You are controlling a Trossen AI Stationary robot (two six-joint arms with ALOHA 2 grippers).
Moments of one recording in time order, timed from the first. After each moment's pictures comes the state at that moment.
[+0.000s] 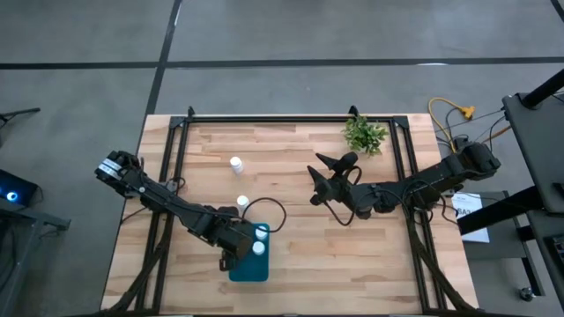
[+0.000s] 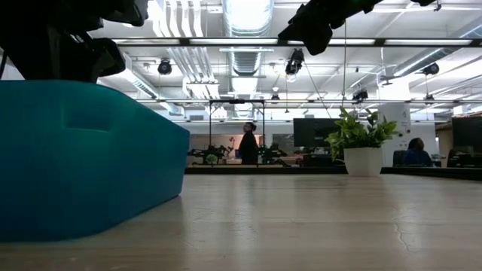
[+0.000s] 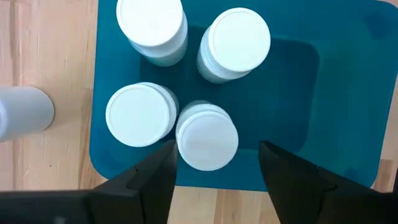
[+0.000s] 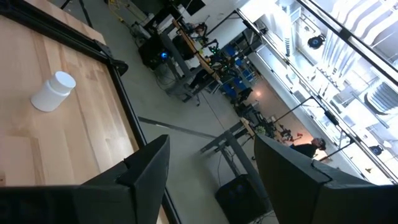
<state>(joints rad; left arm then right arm) -0.50 1.55 1.12 -0.82 -0.06 -0.62 0.29 1.43 0.79 0.57 1.12 -0.76</state>
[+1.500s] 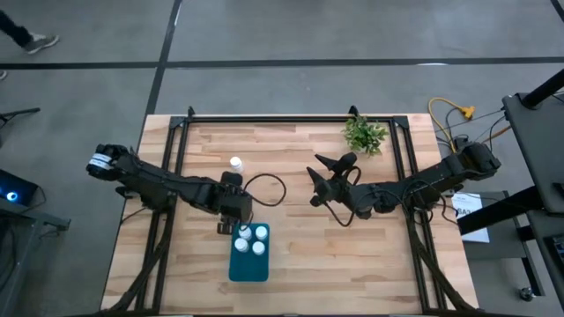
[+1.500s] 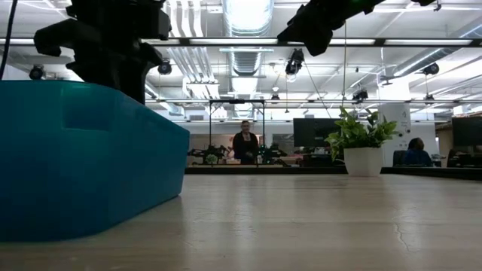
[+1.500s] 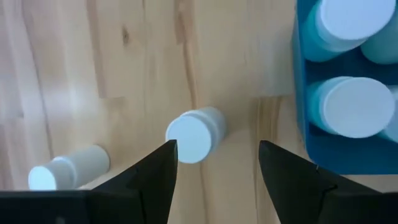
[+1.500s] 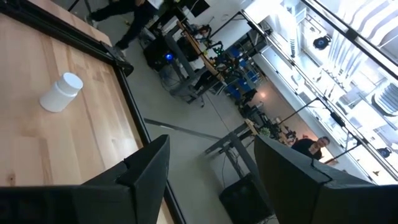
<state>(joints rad) -0.26 1.42 1.06 -0.92 -0.29 -0.10 0.29 1.43 0.79 0.55 1.10 -0.73</state>
